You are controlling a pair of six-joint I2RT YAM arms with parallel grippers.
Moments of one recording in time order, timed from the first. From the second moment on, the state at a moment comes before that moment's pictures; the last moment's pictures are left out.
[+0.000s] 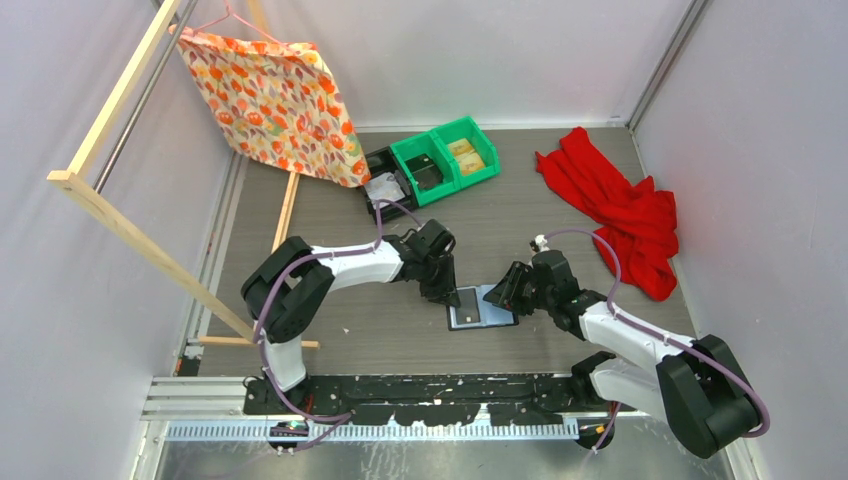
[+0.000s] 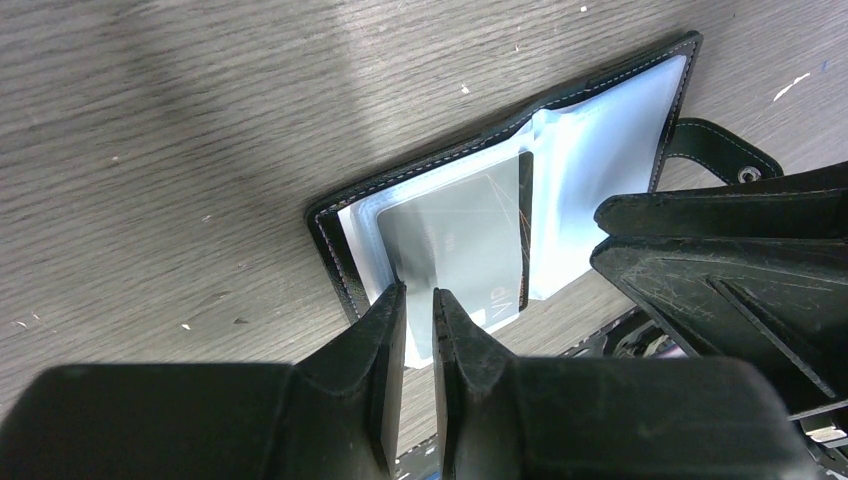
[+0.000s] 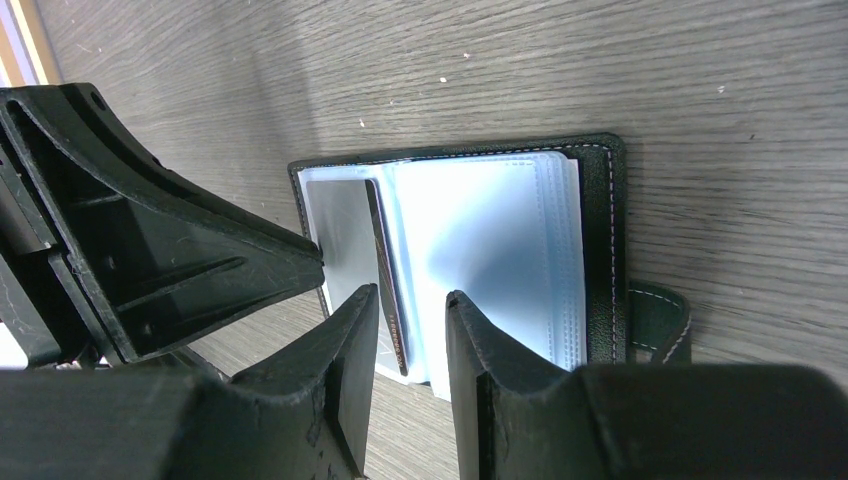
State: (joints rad) left arm -0.86 1.83 1.10 -0.31 0.26 -0.88; right arm 0.45 1.08 0.31 0.02 -0.25 0.86
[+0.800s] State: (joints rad) left arm -0.86 1.86 1.10 -0.24 0.33 -0.90; right arm 0.45 1.08 0.31 0.10 -0.30 0.89
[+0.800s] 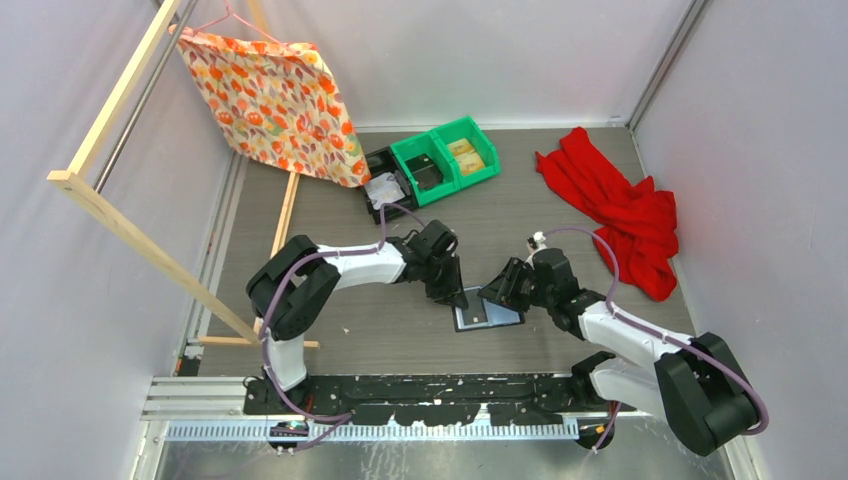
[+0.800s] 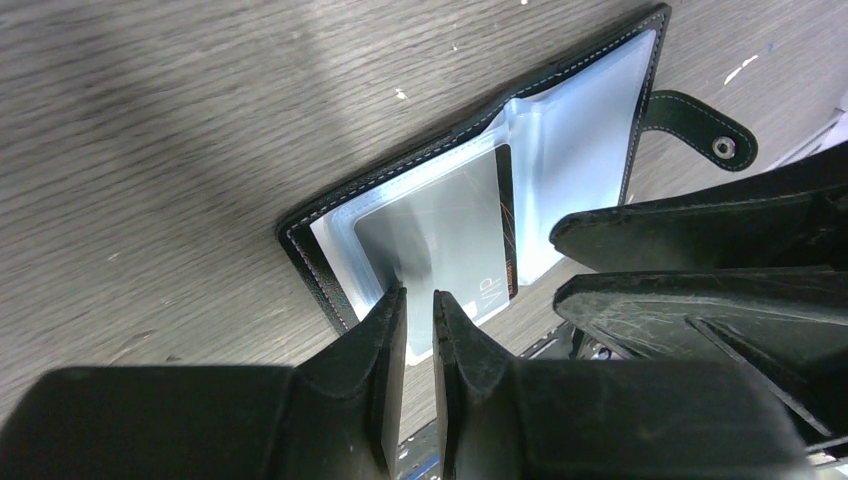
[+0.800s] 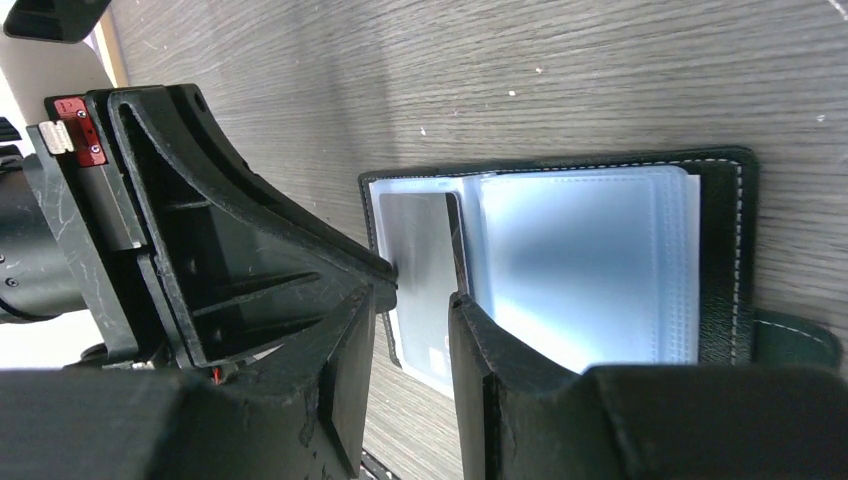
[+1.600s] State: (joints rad) left arm -0.86 1.91 1.11 -0.15 0.42 -0.92; right arm 0.44 1.08 0.29 0.07 -0.27 0.86
